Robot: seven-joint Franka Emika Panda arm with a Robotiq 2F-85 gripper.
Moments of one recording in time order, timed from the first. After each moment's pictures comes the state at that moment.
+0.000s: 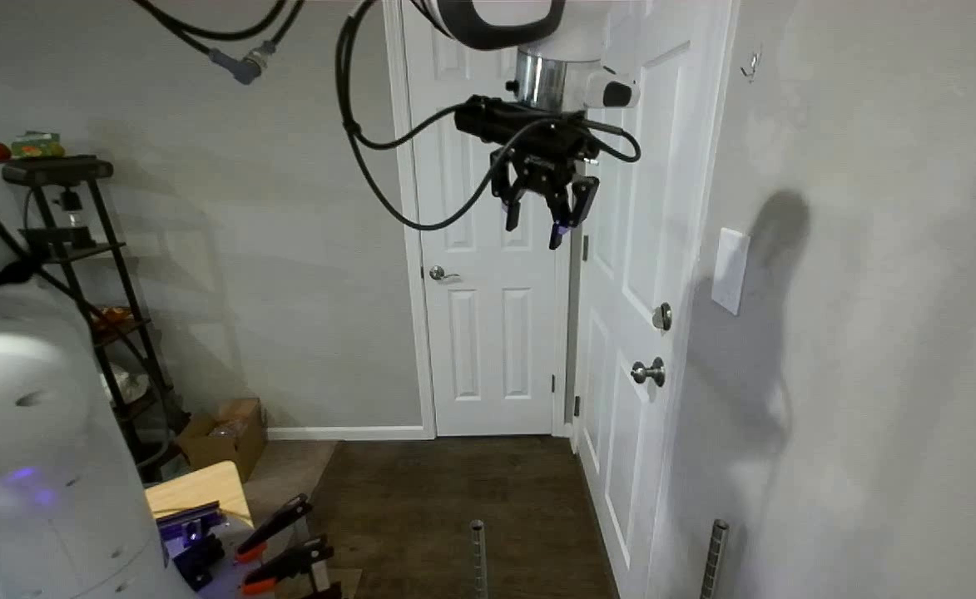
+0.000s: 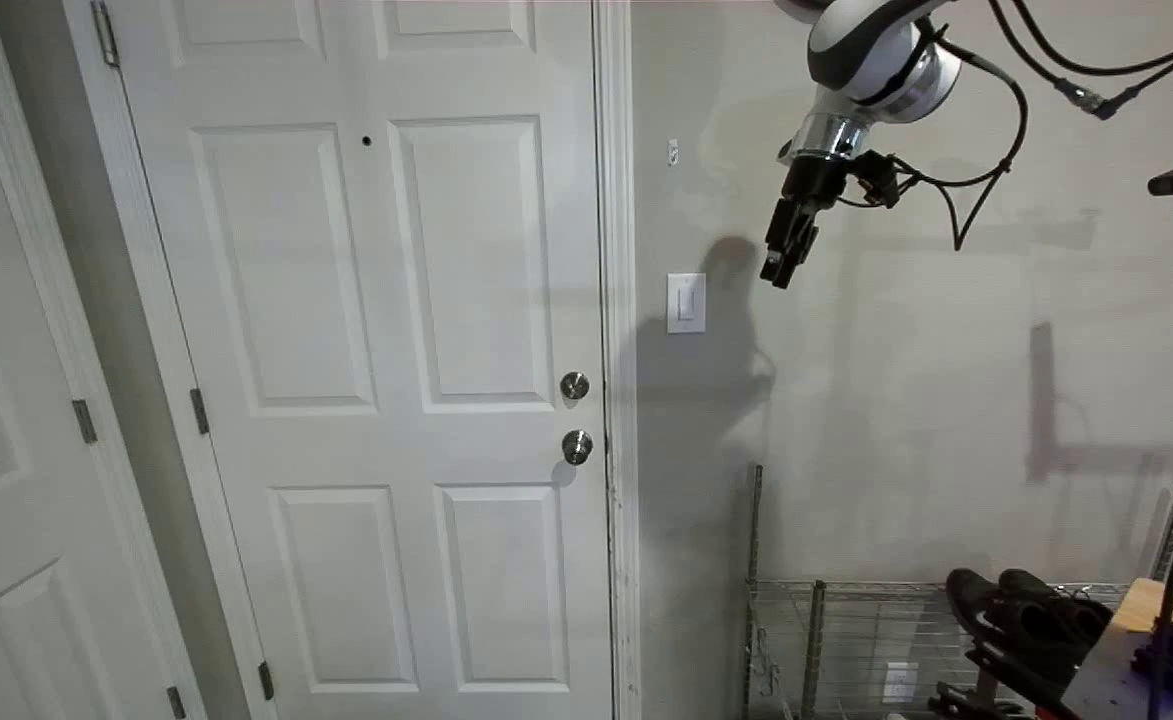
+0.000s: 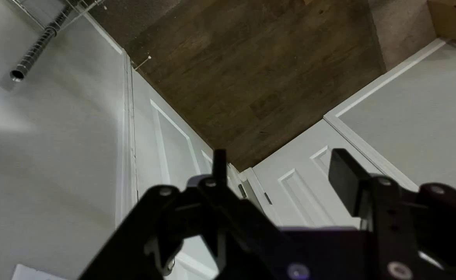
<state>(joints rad) 0.11 -0.19 -0.33 -2.05 0.33 1.93 -0.62</state>
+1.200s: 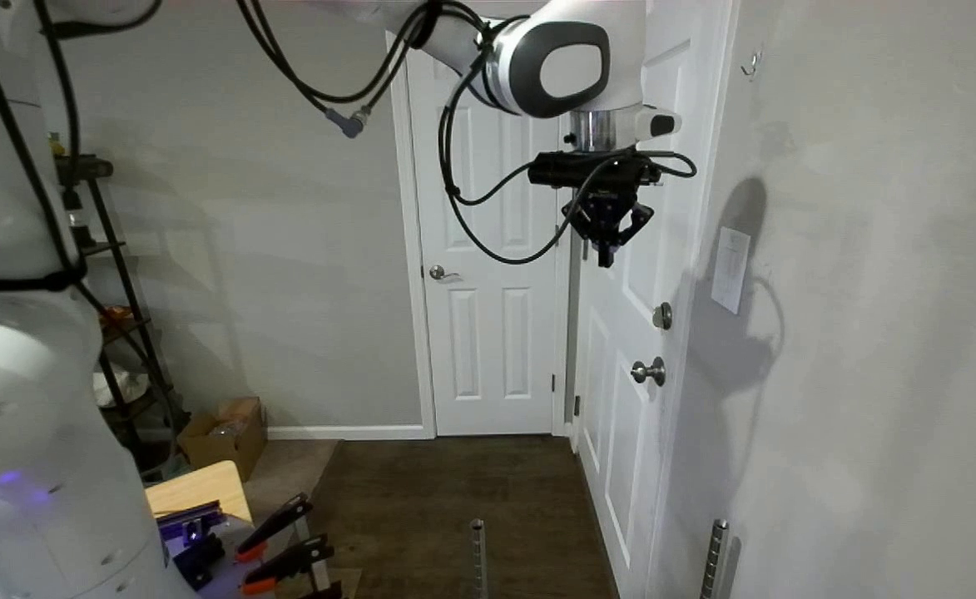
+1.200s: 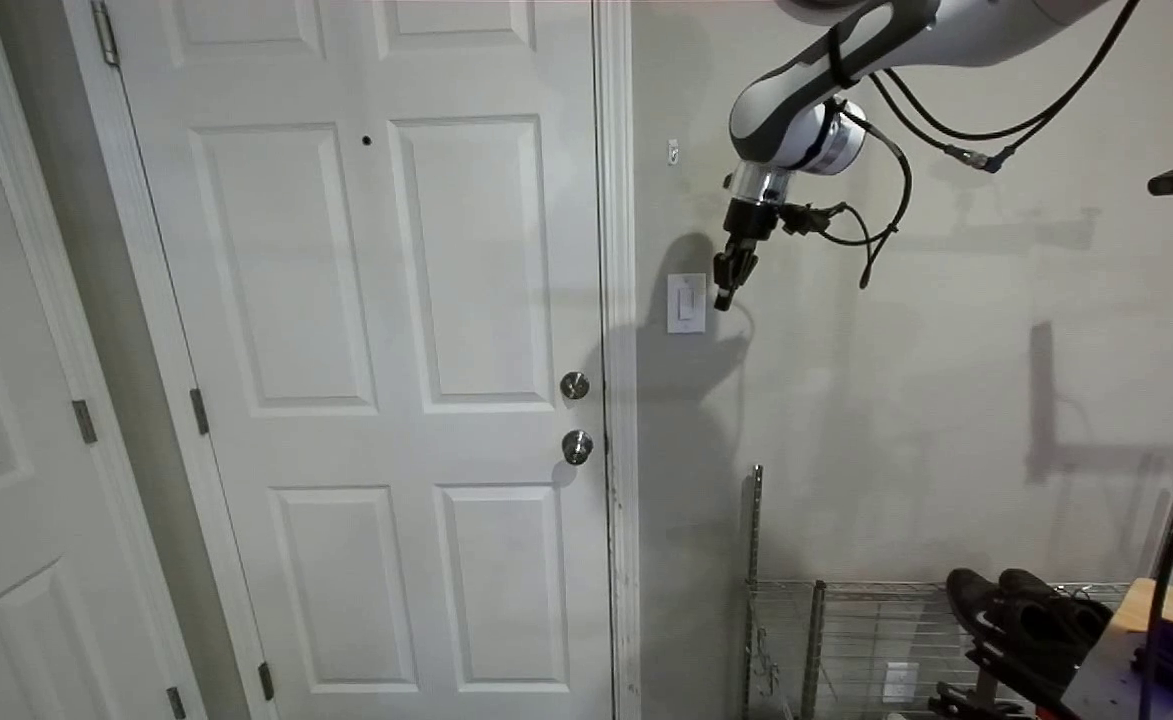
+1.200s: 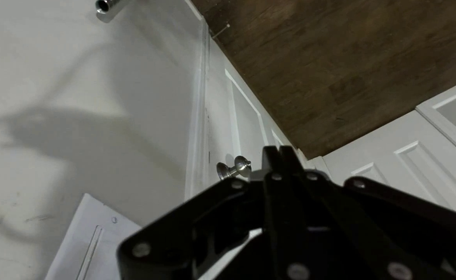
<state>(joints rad) -0.03 0.10 -0.14 -1.87 0.21 2.20 -0.55</state>
